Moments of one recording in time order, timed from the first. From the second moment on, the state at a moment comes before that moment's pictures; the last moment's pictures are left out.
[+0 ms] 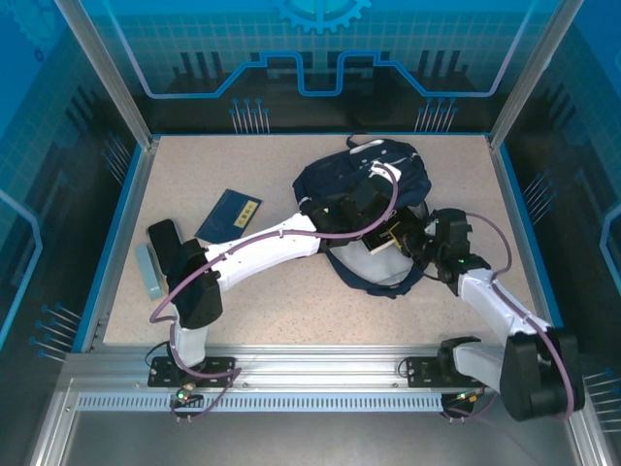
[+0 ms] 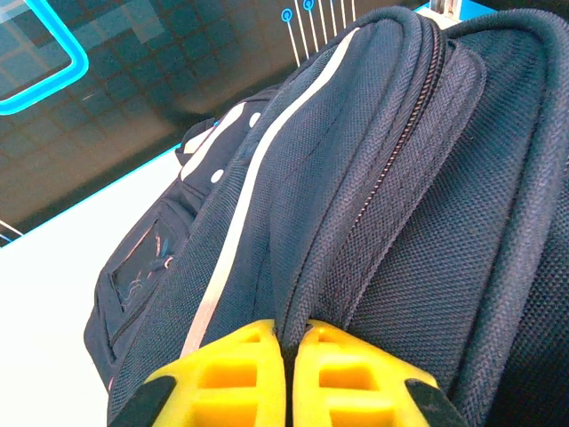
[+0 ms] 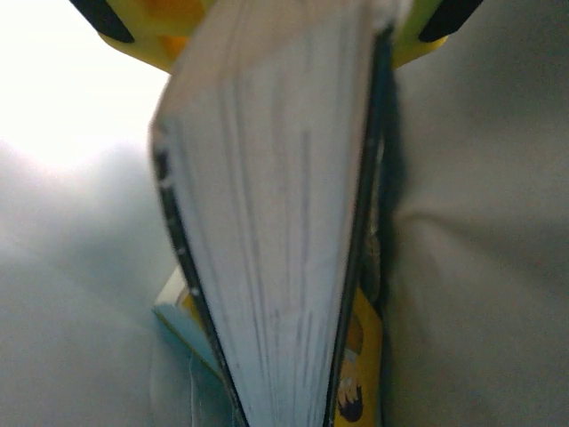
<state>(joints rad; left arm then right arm) -0.97 1.92 1.77 -0.45 -0.57 -0.12 0.14 1.17 0.55 0.00 -0.39 1.19</state>
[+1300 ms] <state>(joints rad) -0.88 1.90 1.74 -0.47 -0.43 -0.25 0.28 1.28 0.68 -0.13 -0.17 1.19</state>
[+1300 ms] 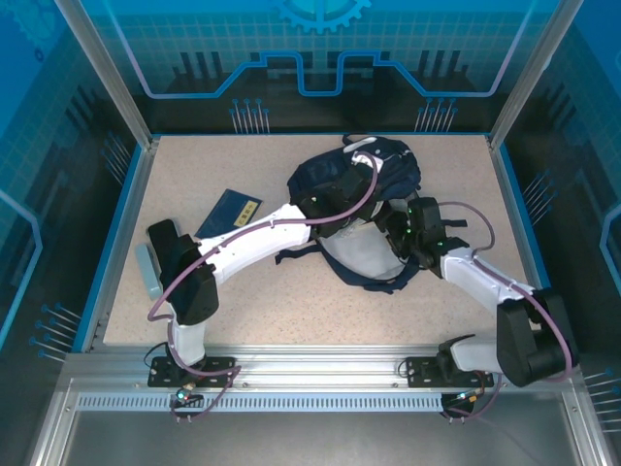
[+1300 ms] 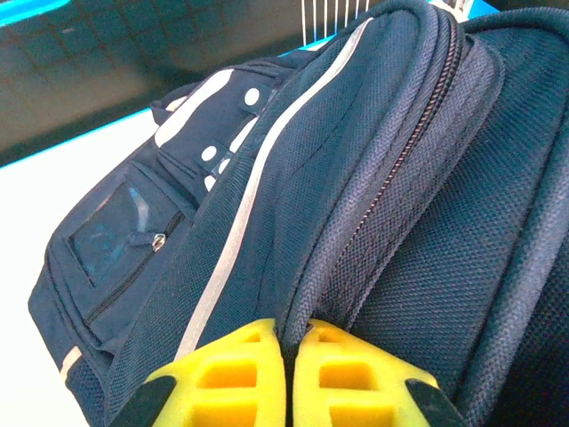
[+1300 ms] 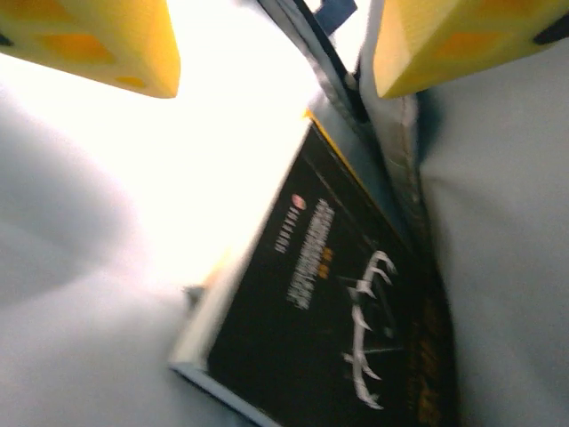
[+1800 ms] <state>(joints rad) -0.73 1.81 1.52 -0.42 -0.22 -0.34 0.23 0.92 0.69 -0.62 0.03 0.94</state>
